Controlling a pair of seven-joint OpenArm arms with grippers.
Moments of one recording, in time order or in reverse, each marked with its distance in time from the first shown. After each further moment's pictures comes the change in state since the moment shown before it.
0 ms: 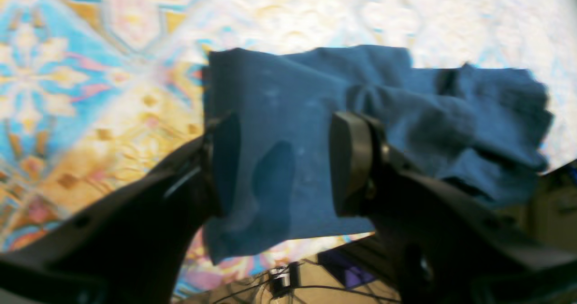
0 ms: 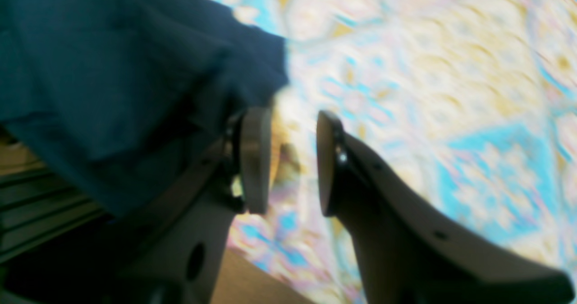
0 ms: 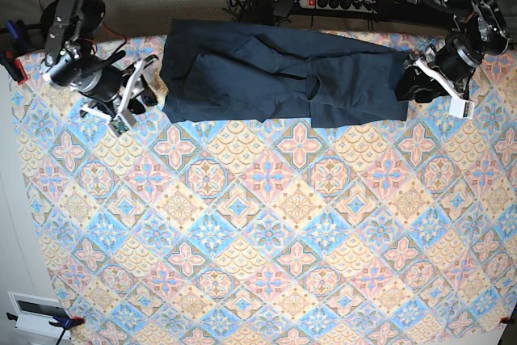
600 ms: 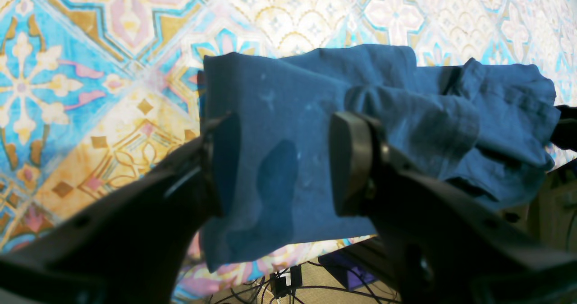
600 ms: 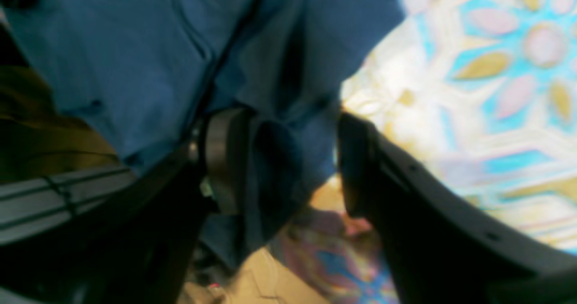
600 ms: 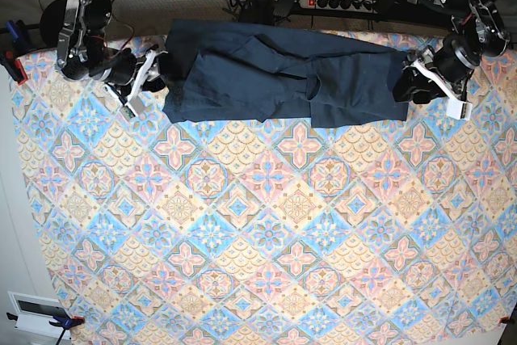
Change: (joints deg) left arm -0.3 0.3 0.2 0.0 1.0 -0.2 0.0; right arm 0.3 0.0 -2.2 -18.7 12.1 0.0 0.1
